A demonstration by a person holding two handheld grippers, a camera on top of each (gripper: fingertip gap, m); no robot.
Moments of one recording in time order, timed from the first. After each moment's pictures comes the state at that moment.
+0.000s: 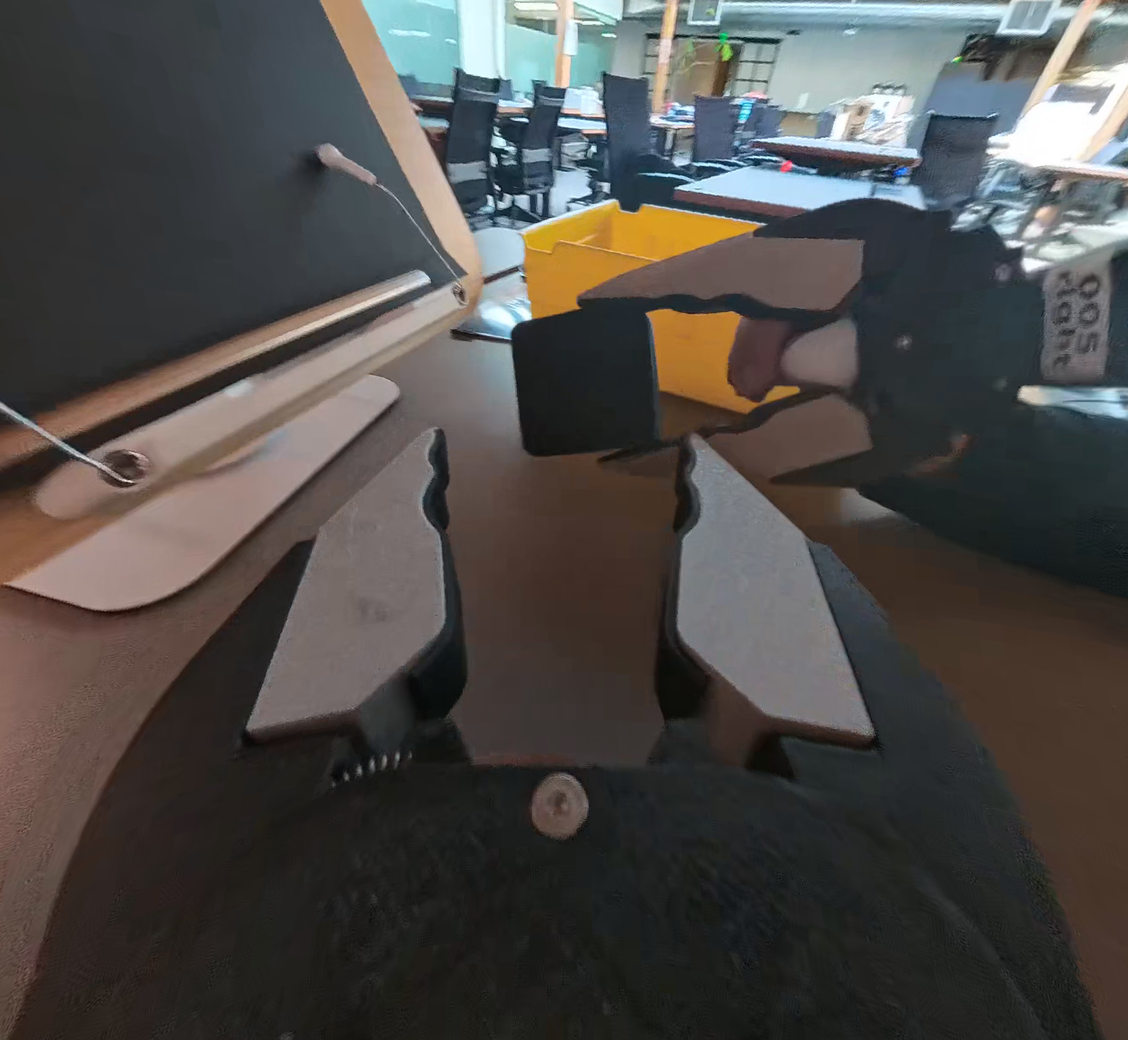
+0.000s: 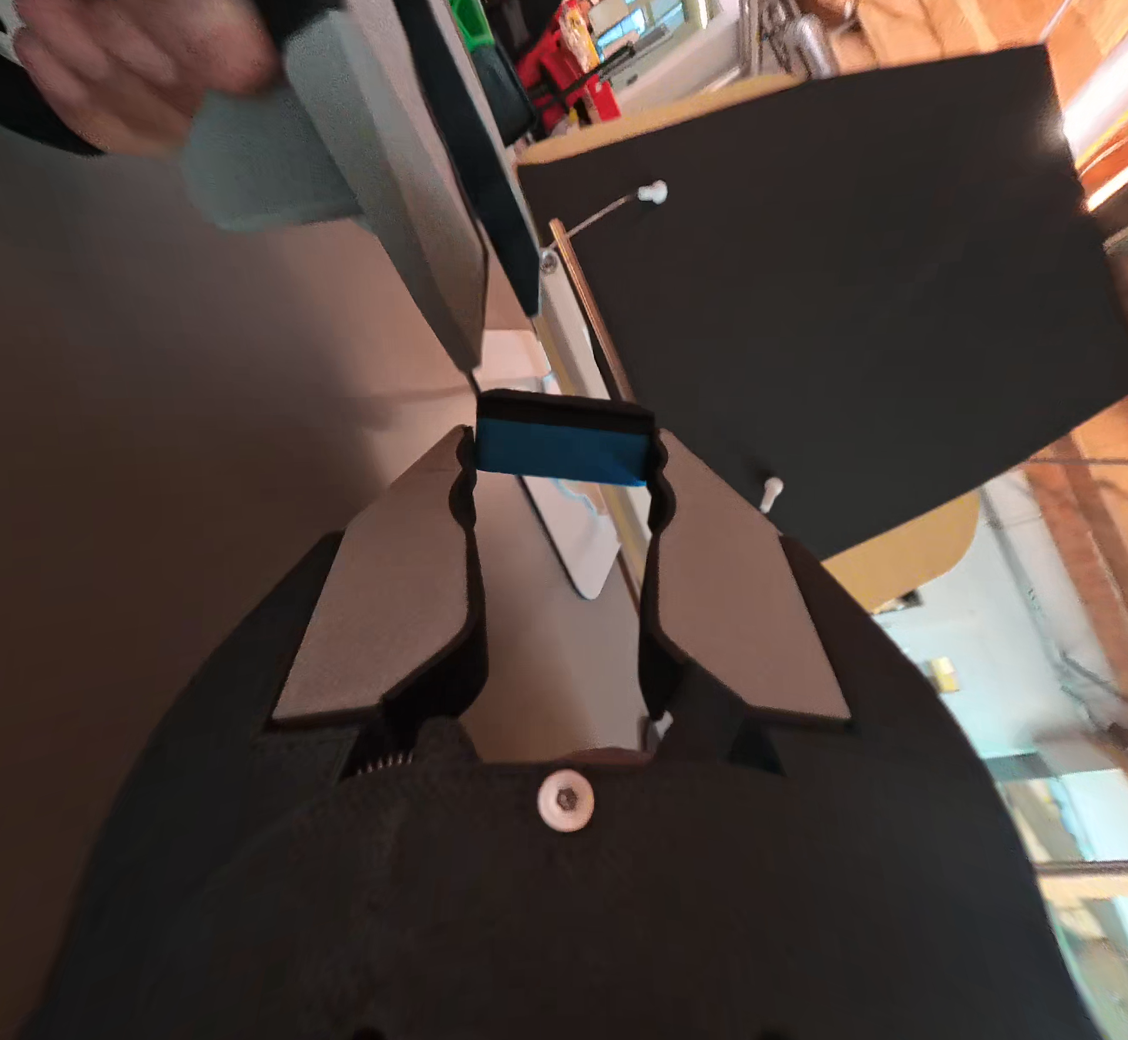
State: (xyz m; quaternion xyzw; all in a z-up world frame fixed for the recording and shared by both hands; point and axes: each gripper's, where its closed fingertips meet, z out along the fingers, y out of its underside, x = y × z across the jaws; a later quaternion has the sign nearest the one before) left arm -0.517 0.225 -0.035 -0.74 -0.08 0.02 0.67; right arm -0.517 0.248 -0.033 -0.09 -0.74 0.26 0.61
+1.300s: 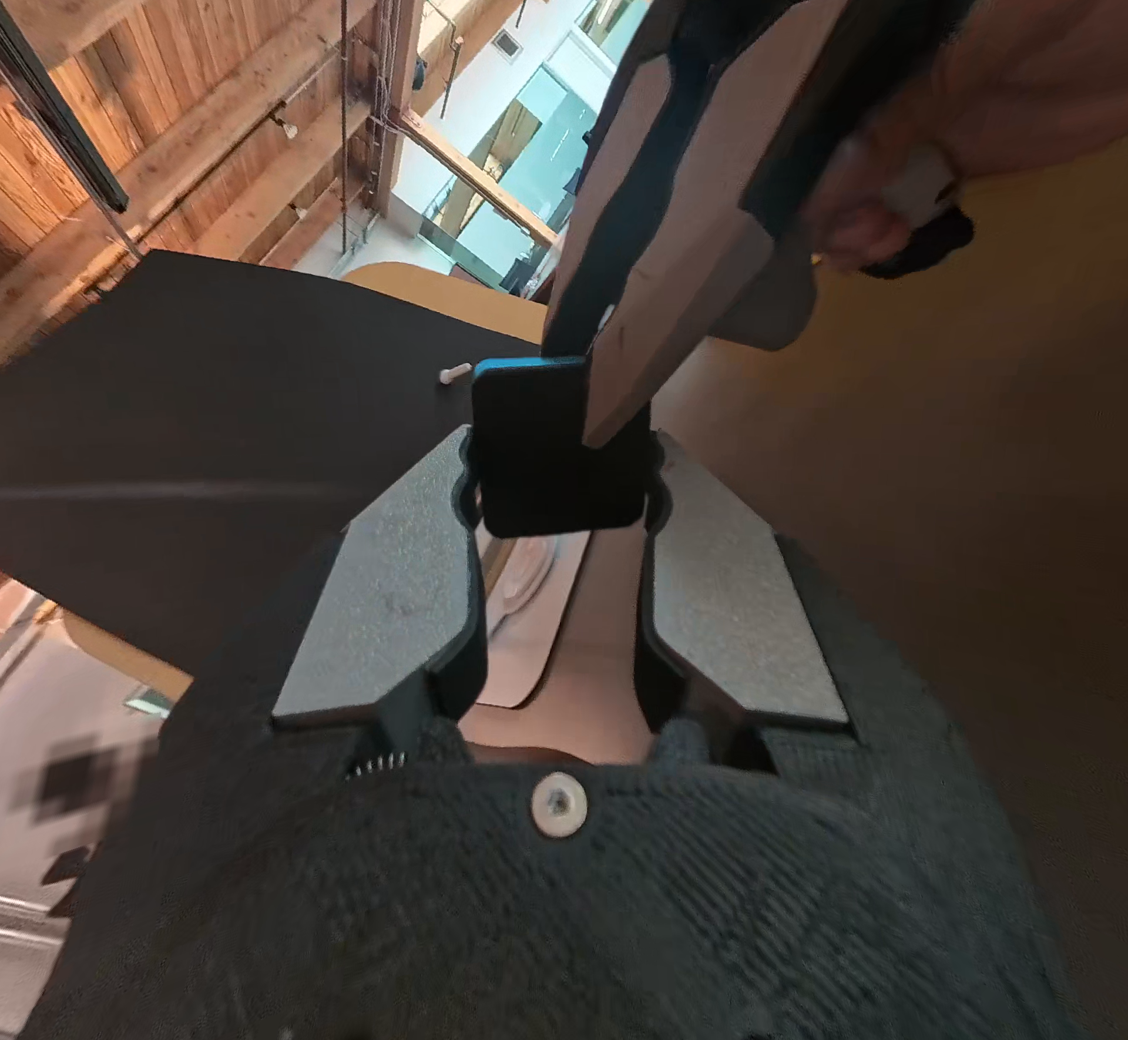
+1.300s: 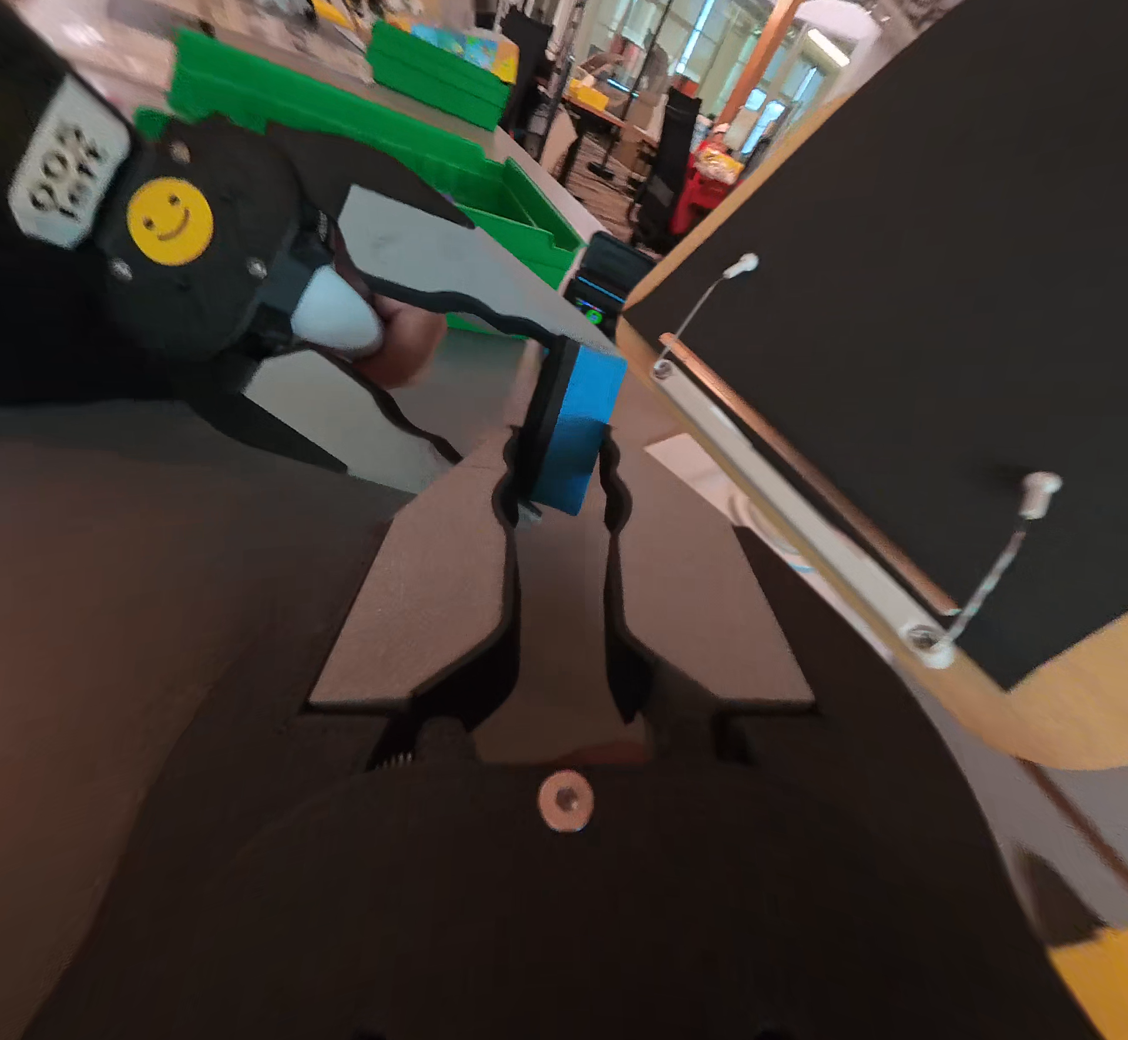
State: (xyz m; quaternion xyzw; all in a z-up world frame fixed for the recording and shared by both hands) left arm -0.497 0.228 -0.022 -0.67 0.18 0.44 0.57; right arm -0.493 0.215 -0.018 -0.18 -0.73 0.51 0.41
